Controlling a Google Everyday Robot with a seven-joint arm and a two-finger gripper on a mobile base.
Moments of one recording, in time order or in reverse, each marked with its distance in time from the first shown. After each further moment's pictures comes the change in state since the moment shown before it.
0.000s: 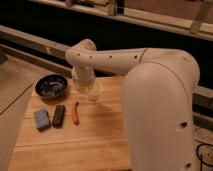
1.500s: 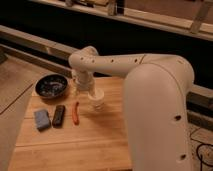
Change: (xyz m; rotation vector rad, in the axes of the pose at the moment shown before) arm 0.023 0.012 0.059 -0.070 0.138 0.016
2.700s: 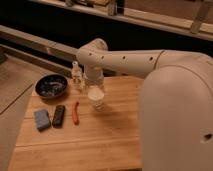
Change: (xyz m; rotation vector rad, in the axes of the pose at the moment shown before) arm -0.018 -0.044 -0.057 0.050 -0.120 -0.033
